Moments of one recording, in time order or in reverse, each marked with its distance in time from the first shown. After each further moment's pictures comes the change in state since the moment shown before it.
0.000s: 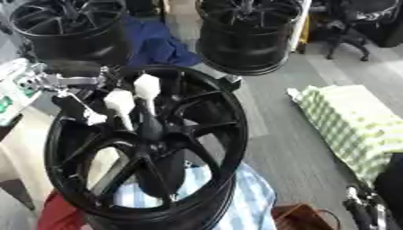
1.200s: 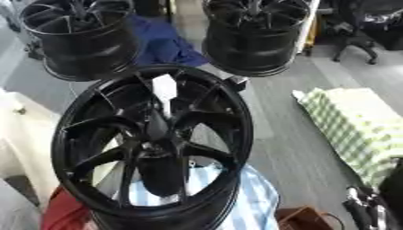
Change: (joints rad) left arm 0.414 0.265 0.558 0.114 0.139 0.129 -0.129; right arm 0.008 0.000 -0.004 0.000 -0.011 -0.004 -0.013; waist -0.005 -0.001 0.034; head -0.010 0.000
